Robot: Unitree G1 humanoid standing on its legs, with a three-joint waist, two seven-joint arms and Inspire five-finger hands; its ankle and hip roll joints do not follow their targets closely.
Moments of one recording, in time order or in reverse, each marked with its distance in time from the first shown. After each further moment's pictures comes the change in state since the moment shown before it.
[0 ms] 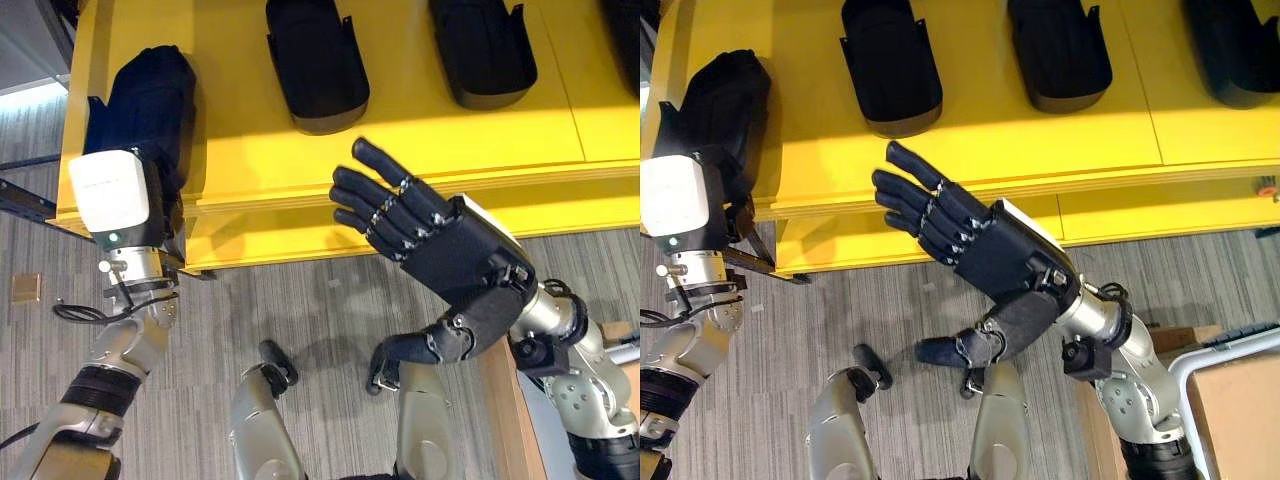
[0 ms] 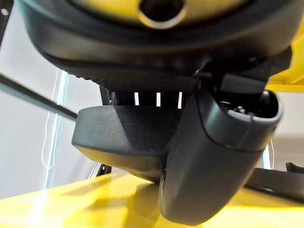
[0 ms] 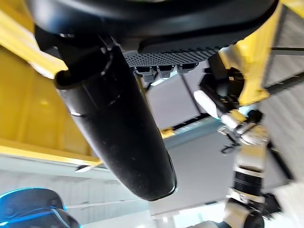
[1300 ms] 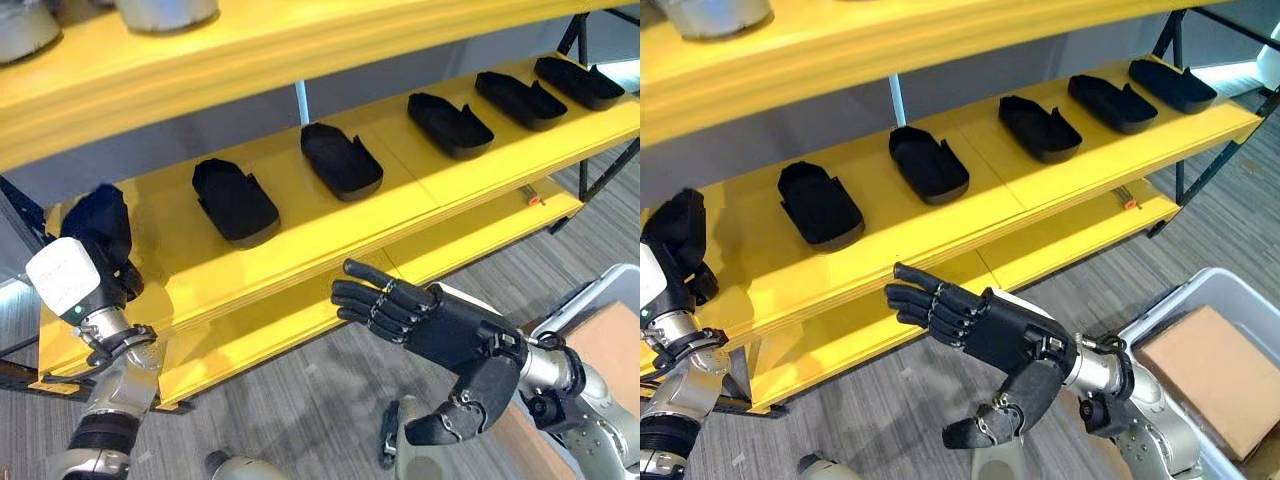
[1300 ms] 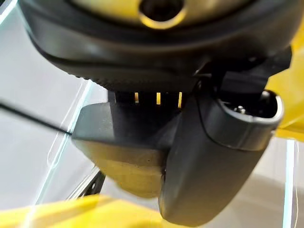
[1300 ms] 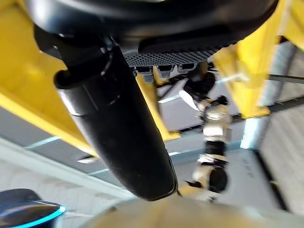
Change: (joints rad) left arm 0.163 -0.133 0.199 0.134 -0.187 0.017 -0.014; right arm 0.337 -0.103 0.014 0.026 -0.041 0.038 0.241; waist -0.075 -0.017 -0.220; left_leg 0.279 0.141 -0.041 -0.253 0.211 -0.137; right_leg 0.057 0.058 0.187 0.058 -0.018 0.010
